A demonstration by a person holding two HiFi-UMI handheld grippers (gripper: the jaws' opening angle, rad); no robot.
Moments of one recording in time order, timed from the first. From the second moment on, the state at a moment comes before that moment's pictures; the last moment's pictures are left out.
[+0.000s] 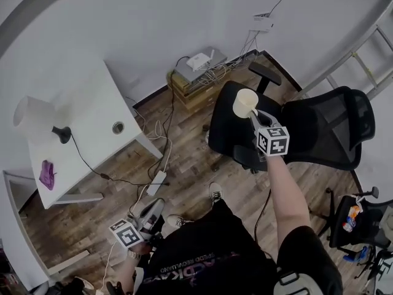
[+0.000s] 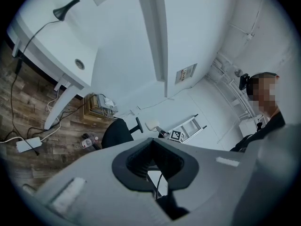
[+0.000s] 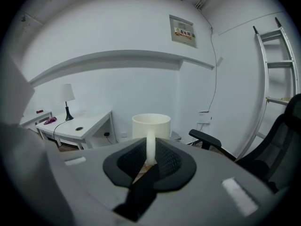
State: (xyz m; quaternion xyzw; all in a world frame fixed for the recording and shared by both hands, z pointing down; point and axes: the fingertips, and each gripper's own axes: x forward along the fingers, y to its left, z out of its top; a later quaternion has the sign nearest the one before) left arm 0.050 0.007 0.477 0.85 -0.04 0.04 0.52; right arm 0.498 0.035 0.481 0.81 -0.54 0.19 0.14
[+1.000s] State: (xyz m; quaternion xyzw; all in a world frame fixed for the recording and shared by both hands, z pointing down) left arm 0.230 0.072 0.526 0.82 -0.05 0.15 0.55; right arm 0.685 0.133 0.646 0.81 -0.48 0.31 0.15
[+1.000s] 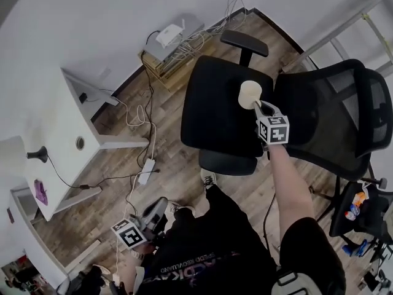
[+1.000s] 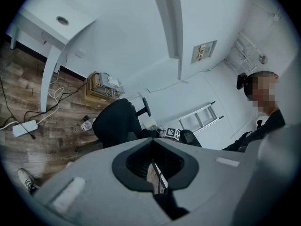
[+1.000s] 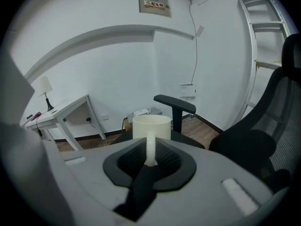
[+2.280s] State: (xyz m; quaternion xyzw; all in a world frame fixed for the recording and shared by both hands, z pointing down) left arm 0.247 0.109 0.574 0.77 -0.11 0.24 0.58; right arm 0.659 0.171 0.845 0.71 -0.49 0.45 0.23
